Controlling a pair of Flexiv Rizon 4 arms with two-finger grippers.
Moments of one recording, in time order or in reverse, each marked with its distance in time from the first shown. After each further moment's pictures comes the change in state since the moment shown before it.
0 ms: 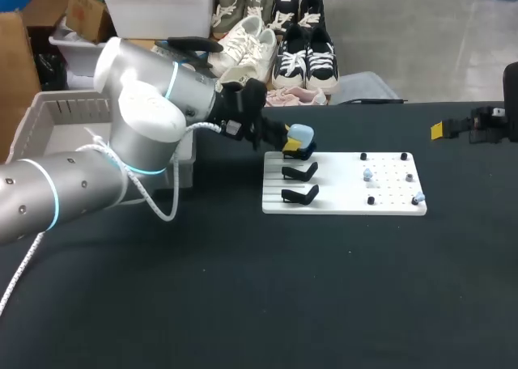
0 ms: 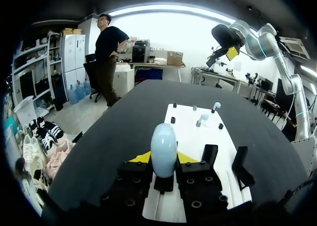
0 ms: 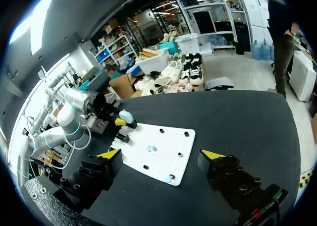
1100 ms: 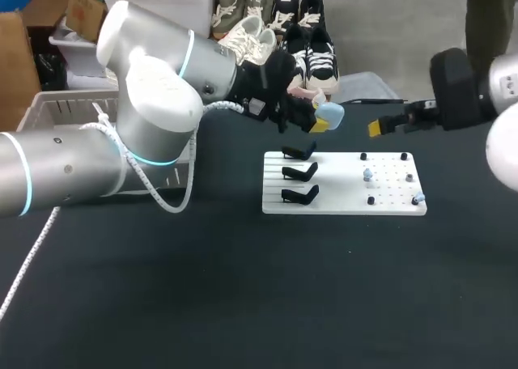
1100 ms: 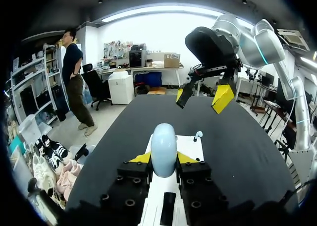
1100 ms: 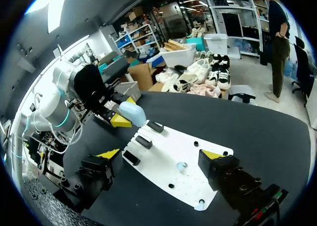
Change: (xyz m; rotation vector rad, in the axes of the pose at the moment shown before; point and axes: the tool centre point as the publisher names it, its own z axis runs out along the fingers) left arm -0.093 -0.064 -0.006 -0.039 0.016 0.073; right arm -0.019 0.078 0.070 -0.119 0.071 -0.181
